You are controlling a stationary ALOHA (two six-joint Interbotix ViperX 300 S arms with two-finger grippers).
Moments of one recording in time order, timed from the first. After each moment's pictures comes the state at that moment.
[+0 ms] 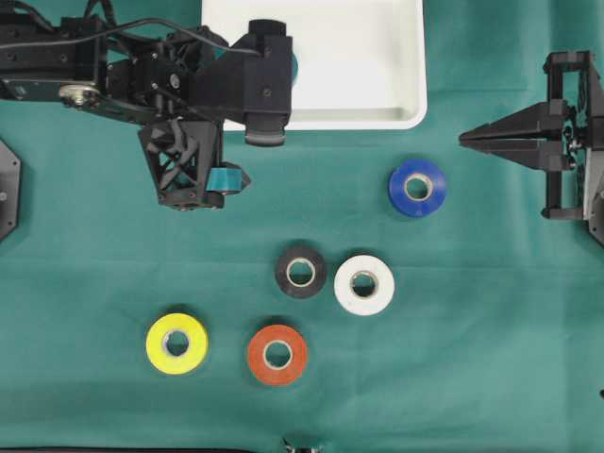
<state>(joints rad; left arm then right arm) 0.05 -0.17 0.25 0.00 0.95 0.04 -0.05 -0.82 1.15 -0.01 -0.12 -0.01</state>
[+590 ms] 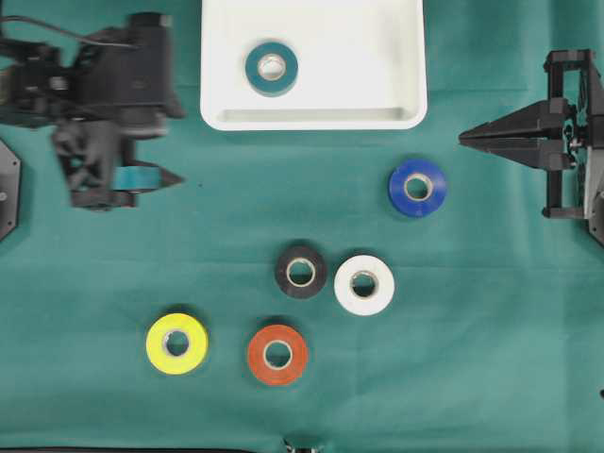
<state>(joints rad) 0.05 -0.47 0.56 0.00 0.83 0.00 -0.05 -0.83 1.13 -0.01 -0.10 0.00</state>
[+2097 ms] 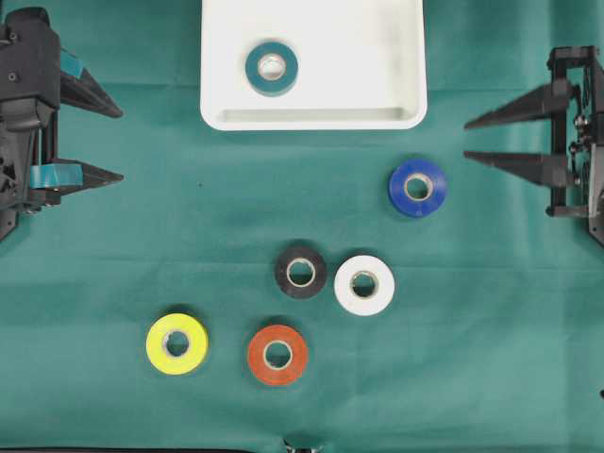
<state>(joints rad) 0.06 -0.73 0.79 0.00 0.76 -0.04 -0.06 -0.84 1.11 -0.01 -0.05 0.00</state>
